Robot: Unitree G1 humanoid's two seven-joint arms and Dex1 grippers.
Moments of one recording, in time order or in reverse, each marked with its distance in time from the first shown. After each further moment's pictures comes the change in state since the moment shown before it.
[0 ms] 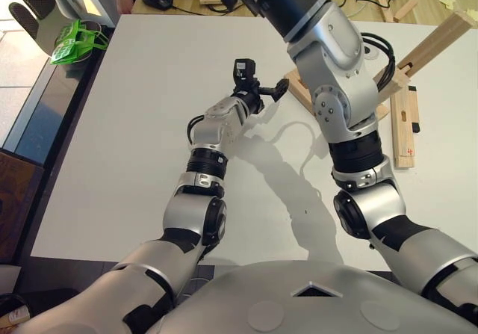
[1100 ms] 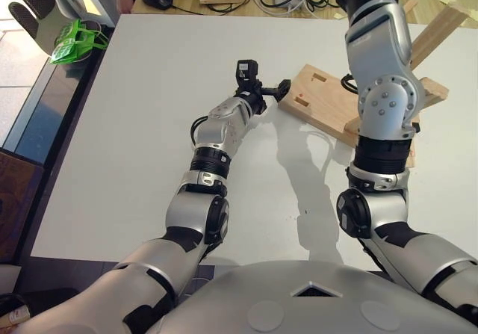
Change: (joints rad) left arm -0.016 -0.017 0.012 0.037 0.003 -0.011 0.023; right arm 0.087 0.002 -0.272 -0.218 0.278 0.376 -0.702
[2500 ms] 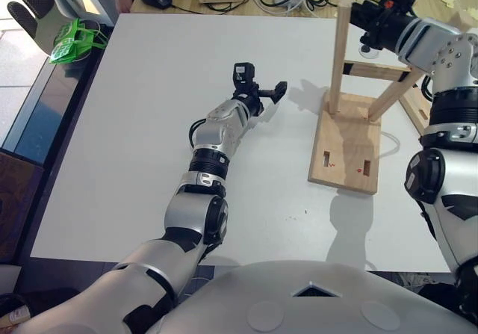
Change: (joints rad) left arm 0.006 0.008 0.011 0.022 0.001 -0.017 0.003; right arm -0.204 -0.454 -0.068 0.607 -0.130 0.414 0.799
